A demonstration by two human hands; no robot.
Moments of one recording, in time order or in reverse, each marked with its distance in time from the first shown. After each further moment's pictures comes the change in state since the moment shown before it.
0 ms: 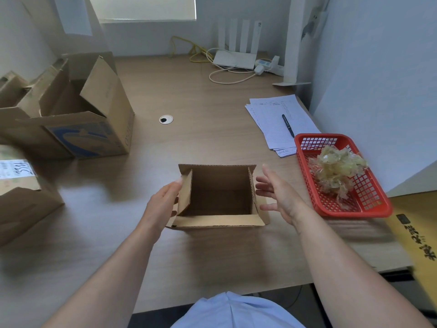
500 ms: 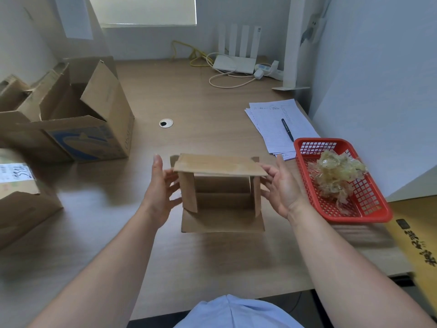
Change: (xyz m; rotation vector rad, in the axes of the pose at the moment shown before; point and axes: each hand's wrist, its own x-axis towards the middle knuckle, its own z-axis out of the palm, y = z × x) left_hand 0.017 0.034 0.001 -0.405 -0.083 -0.035; right_hand 0.019 -0.012 0.001 0.412 -0.073 -0.118
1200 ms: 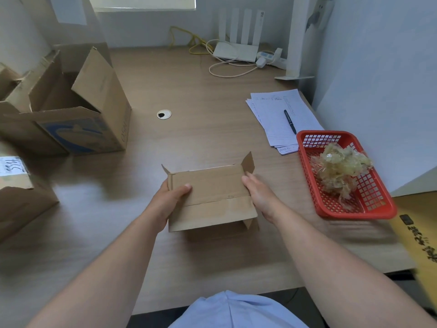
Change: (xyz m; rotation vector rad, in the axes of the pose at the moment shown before) left_hand 0.019 -0.038 -0.007 0.265 0.038 -0.090; right_hand 0.016 0.041 0.019 -0.581 -0.057 -0.013
